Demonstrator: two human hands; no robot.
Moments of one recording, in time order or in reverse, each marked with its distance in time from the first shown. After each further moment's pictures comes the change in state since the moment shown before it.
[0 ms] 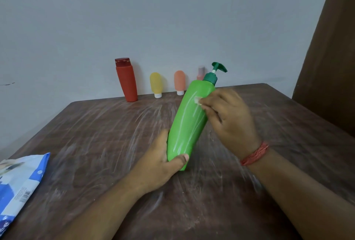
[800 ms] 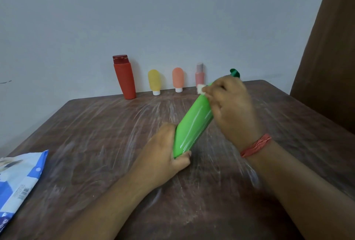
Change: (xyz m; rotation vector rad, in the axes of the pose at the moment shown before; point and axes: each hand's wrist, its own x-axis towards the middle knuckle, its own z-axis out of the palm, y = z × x) left_hand 0.007 0.000 0.012 0.402 0.136 0.161; right_hand 0.010 -0.007 -0.009 -0.162 -0.022 0.048
